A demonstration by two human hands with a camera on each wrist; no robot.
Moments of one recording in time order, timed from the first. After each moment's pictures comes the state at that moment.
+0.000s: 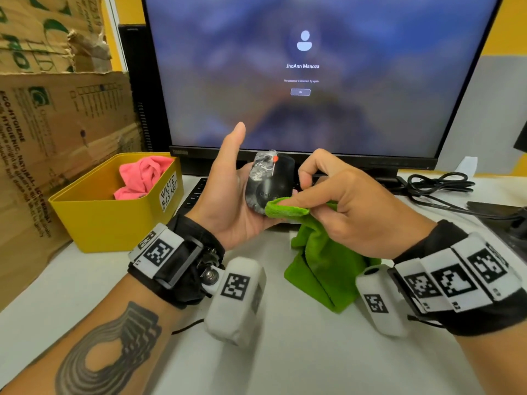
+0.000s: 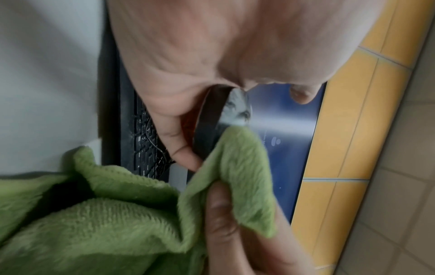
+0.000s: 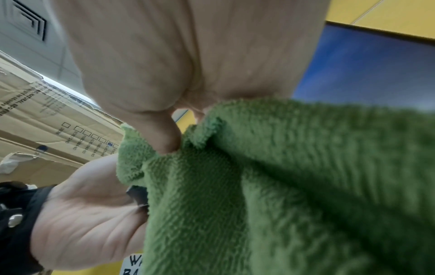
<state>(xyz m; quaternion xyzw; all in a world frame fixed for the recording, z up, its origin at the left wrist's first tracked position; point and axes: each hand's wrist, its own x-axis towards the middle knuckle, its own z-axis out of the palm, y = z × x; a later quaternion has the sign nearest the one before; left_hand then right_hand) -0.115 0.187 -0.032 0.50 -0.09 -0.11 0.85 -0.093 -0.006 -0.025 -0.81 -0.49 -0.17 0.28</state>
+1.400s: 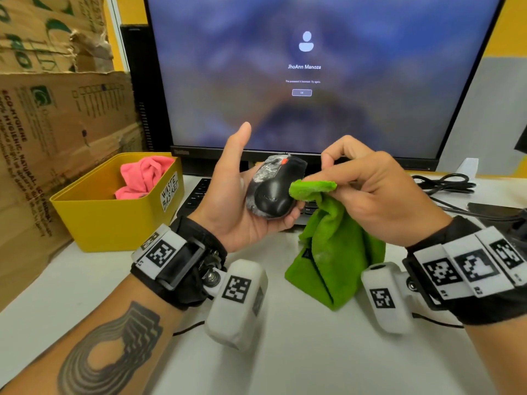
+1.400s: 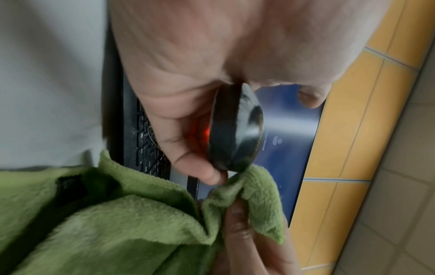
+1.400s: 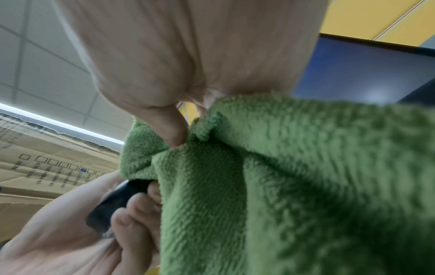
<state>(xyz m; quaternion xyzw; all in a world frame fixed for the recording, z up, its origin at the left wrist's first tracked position) -0.125 0.181 -0.024 0.50 -0.06 -0.12 0.85 -0.084 -0.019 -0.019 -0.78 -0.44 -0.17 0.41</state>
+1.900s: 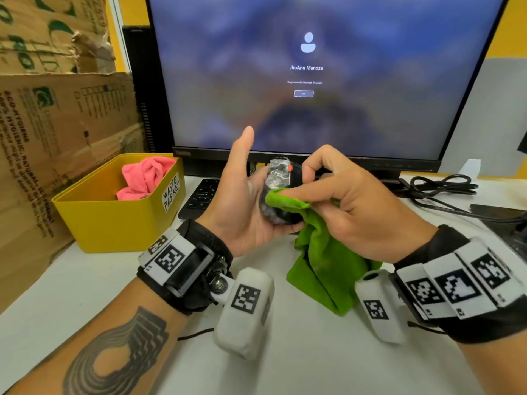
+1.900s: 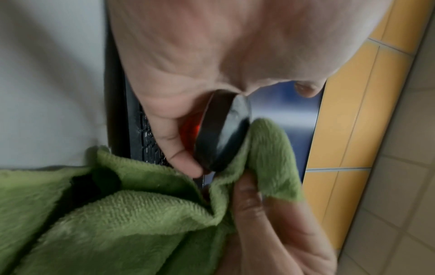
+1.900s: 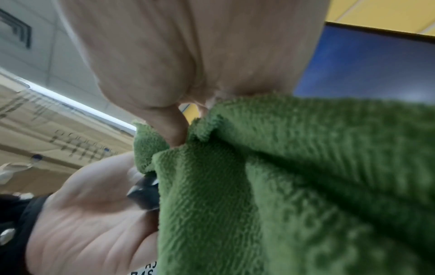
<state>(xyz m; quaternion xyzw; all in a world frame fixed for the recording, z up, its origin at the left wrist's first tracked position) -0.122 0.176 -0.031 0.53 -0.07 -0.12 0.84 -0.094 0.000 -0.028 -0.79 -0.48 -0.18 0.35</state>
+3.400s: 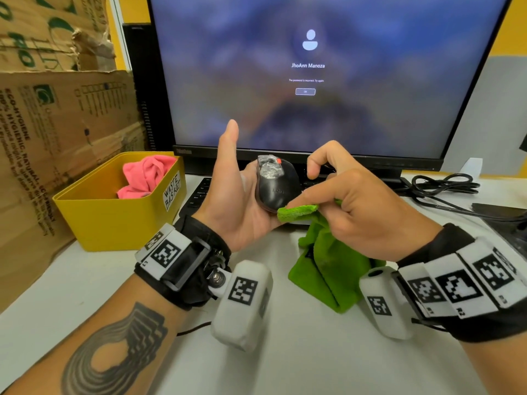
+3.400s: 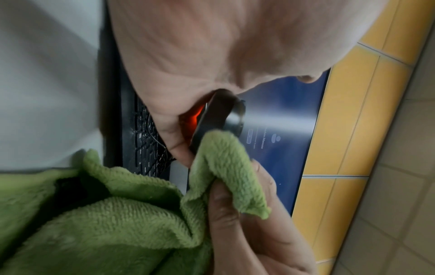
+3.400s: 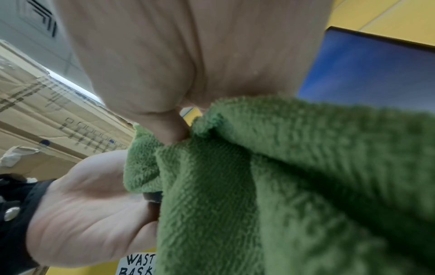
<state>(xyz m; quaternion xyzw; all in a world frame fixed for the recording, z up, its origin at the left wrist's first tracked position) -0.106 0.187 -0.039 0.45 -0.12 -0.12 0.87 -0.094 -0.004 -0.026 -0.82 -0.47 -0.19 0.28</state>
